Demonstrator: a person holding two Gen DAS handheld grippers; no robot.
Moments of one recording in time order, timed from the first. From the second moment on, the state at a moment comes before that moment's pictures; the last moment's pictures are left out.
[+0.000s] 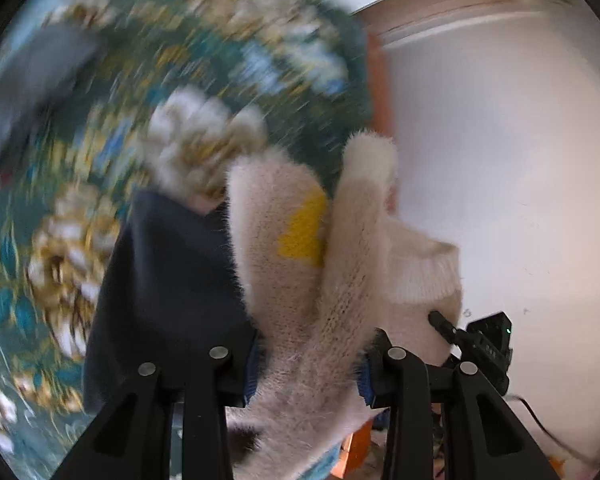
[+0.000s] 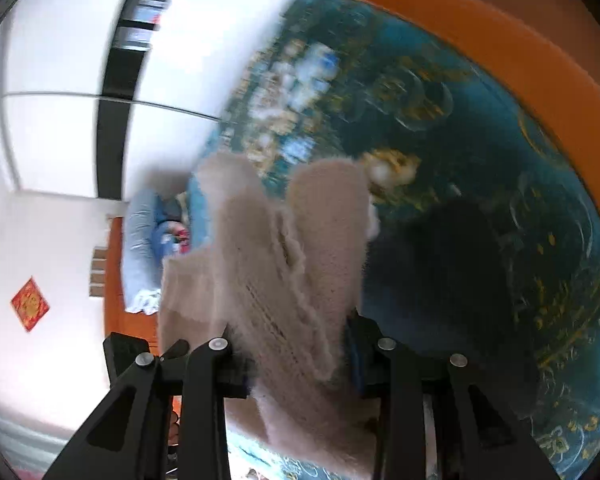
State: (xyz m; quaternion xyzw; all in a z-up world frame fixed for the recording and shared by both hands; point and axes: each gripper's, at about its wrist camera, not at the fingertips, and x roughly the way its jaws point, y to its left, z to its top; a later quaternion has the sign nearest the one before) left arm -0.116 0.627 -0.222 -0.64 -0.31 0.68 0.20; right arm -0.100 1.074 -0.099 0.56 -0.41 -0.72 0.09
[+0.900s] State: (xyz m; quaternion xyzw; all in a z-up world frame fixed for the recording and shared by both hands) left arm -0.128 0.589 -0.185 -0.66 -0.28 0.69 0.10; right arm -0.063 1.103 -0.094 0.59 -0.36 -0.72 0.00
